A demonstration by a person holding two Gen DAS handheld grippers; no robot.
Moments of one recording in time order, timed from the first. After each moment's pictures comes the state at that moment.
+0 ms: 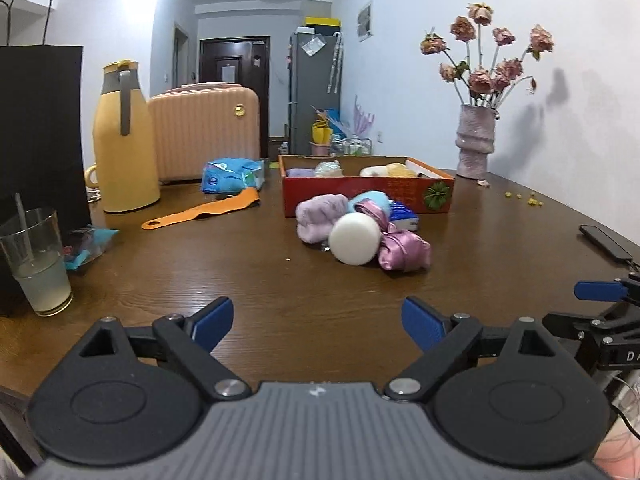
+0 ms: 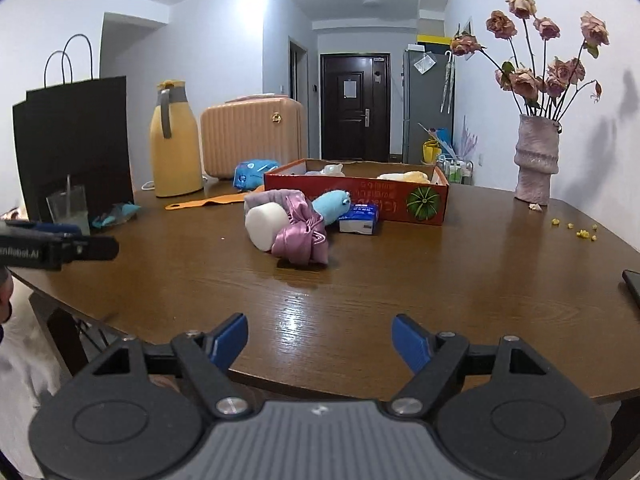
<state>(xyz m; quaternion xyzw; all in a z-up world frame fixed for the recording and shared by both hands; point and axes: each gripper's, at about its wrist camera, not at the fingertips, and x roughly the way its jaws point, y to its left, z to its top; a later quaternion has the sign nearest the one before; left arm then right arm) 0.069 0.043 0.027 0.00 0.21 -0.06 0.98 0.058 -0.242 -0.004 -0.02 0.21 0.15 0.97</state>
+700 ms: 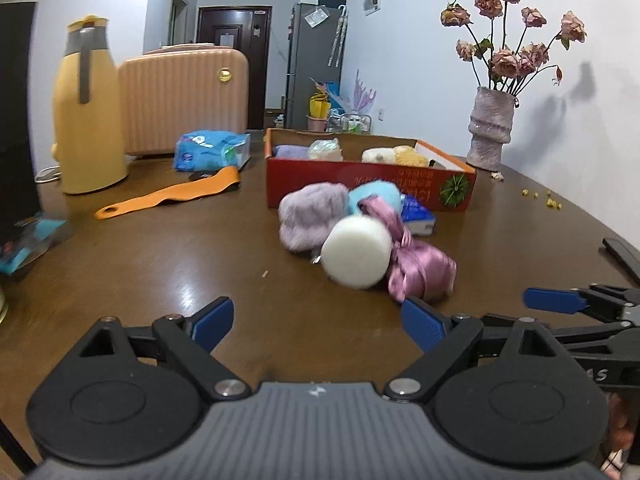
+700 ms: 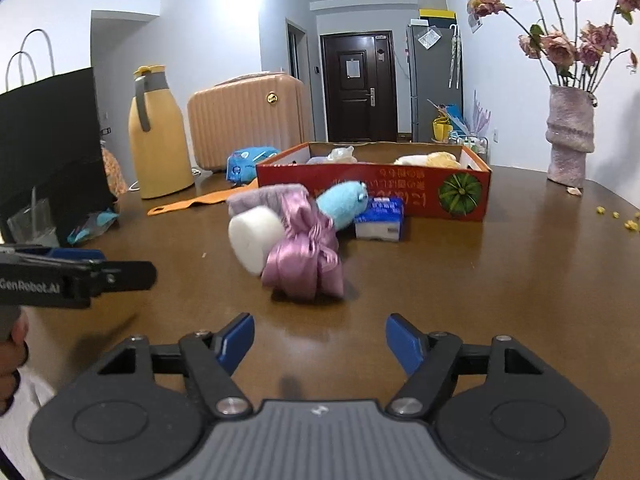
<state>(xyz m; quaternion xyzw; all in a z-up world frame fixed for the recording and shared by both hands) 0.185 0.023 0.013 -0.02 0.26 -0.08 0.96 0.180 -0.211 -0.012 0.01 0.25 0.17 0.95</state>
